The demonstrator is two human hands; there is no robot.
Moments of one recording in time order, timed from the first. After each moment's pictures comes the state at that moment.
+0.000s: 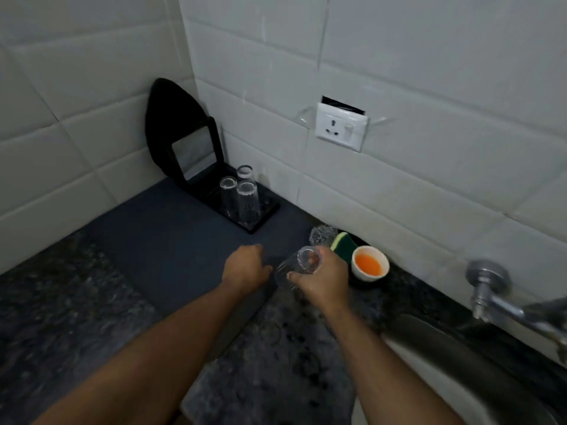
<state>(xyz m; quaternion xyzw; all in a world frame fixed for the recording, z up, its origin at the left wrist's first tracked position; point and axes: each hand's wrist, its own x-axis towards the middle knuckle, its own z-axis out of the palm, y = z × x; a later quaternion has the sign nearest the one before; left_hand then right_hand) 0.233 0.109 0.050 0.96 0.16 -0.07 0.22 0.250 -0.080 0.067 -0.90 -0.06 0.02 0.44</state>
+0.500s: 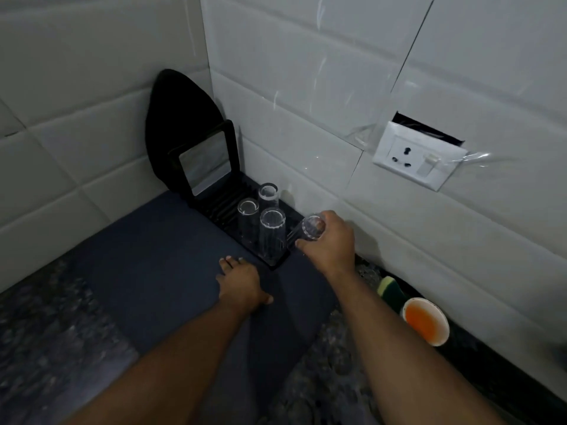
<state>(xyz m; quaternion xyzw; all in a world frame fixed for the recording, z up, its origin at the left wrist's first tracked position) 0.335 0.215 -0.020 0.93 0.26 -0.24 0.13 0.434 0.053 0.045 -0.92 -0.09 -0.03 0.39</state>
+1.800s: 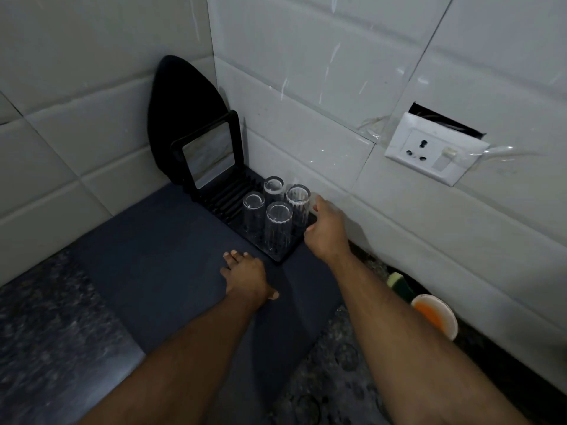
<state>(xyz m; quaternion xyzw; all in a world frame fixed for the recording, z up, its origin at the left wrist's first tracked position) 0.338 0.214 -0.014 0.92 0.26 -0.24 0.14 0.449 0.079 0.046 -0.90 -0.17 0.02 0.40</state>
